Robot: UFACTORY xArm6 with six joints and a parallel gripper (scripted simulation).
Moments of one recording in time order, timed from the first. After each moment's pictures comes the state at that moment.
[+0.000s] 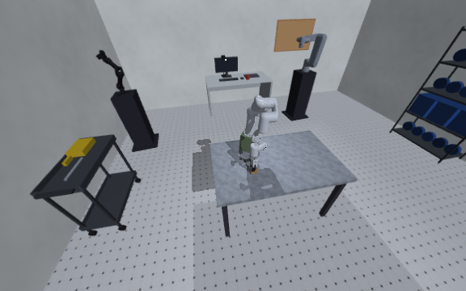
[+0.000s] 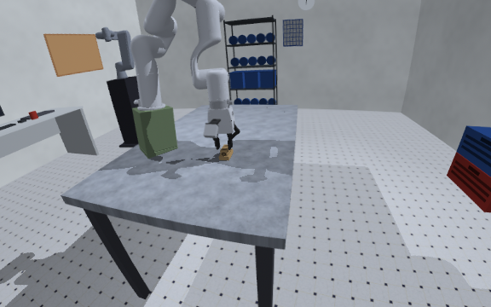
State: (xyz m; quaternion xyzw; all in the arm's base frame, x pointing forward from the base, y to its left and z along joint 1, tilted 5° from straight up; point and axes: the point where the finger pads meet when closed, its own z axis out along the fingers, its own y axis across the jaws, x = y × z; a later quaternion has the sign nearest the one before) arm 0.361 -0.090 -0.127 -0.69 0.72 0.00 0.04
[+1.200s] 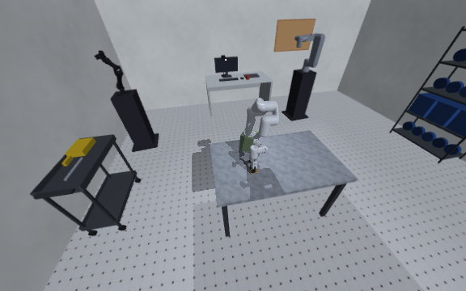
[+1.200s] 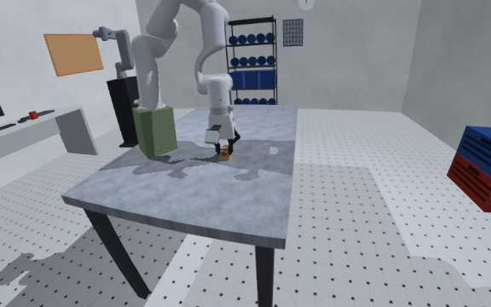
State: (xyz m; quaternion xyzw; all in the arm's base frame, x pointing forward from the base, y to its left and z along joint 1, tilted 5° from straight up) arm 0.362 -0.089 -0.150 -0.69 0.72 0.00 0.04
